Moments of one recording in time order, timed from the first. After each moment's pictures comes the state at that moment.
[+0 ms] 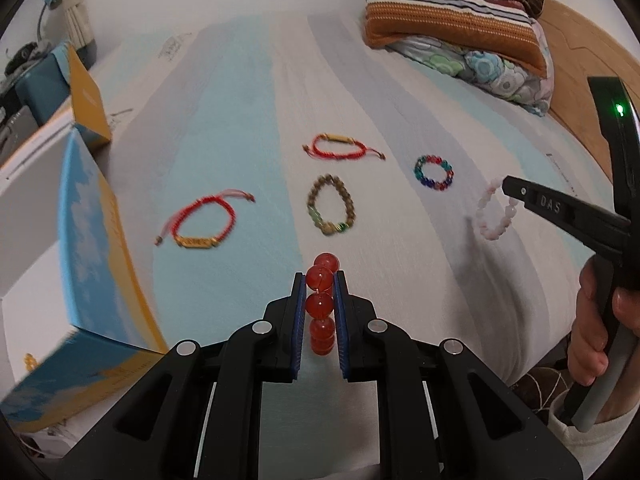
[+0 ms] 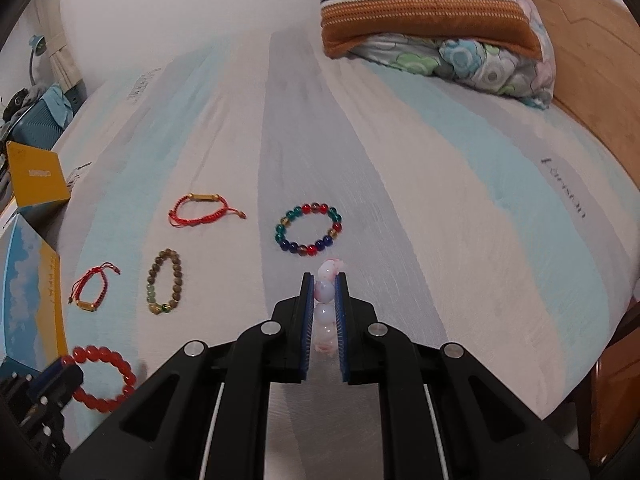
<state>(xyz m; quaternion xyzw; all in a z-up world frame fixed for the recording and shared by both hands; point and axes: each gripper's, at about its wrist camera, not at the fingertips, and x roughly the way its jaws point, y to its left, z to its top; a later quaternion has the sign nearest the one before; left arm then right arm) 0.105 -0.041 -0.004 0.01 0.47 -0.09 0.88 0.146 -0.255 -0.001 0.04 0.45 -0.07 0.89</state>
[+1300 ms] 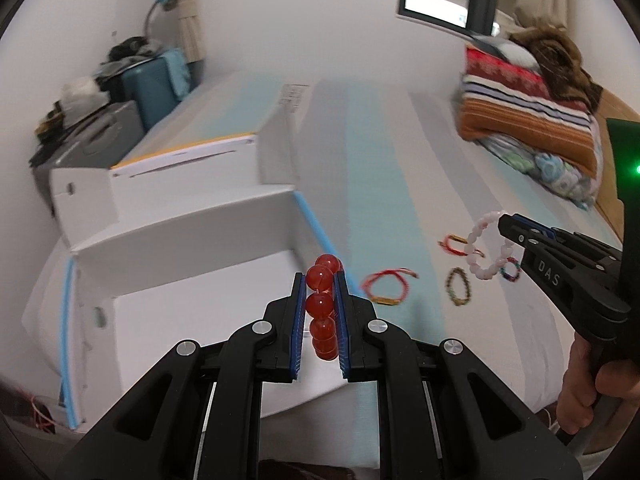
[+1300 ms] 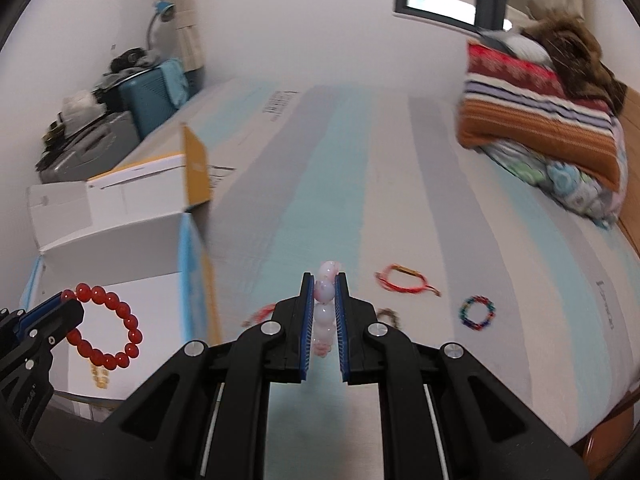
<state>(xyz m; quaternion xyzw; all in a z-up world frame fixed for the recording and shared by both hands) 0.060 0.147 0.112 -0.04 0.39 0.04 0.92 0.124 -0.021 0.112 -0.05 0.37 0.09 0.92</state>
